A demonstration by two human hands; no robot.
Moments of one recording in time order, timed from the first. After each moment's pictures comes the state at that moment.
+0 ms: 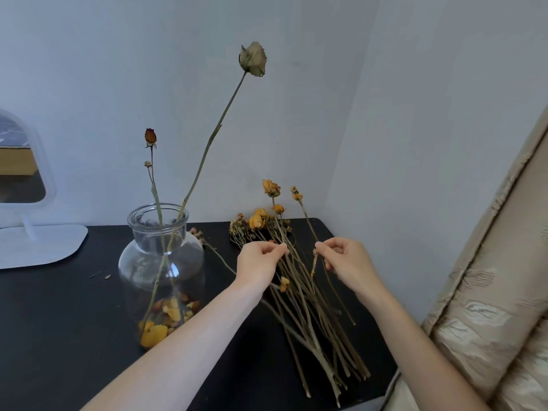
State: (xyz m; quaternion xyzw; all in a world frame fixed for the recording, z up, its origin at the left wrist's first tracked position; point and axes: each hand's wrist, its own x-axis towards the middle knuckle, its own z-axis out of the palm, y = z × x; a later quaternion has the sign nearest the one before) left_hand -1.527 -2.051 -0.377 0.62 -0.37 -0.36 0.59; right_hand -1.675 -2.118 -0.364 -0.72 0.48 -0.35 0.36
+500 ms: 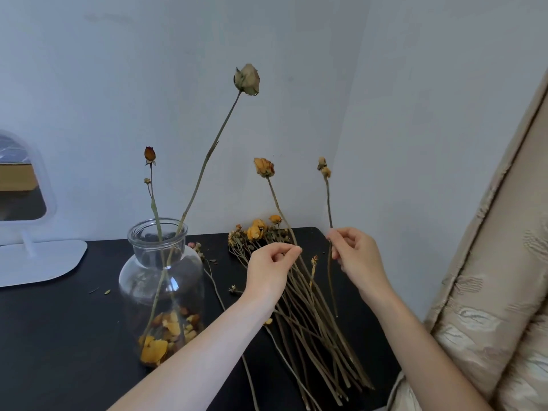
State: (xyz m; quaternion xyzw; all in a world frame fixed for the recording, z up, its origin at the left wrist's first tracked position) left_hand -1.546 -2.044 -0.363 0.56 -0.42 -0.33 0.63; right_hand -1.678 -2.115 -0.342 -0.67 0.45 -0.47 0.36
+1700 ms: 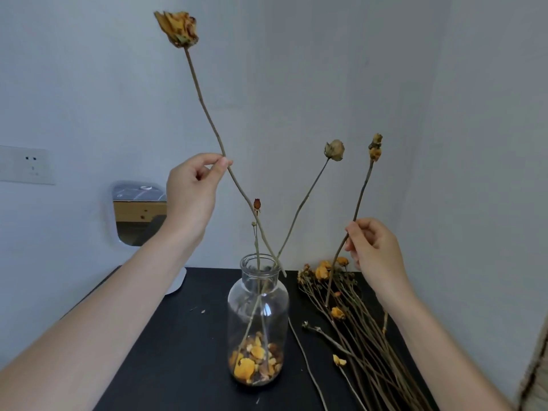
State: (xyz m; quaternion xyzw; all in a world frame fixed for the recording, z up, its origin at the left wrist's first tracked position) left_hand -1.387 -1.918 -0.199 0.56 -0.40 0.08 0.73; right_hand -1.591 -2.048 -0.265 -0.71 0.28 -0.52 0.39
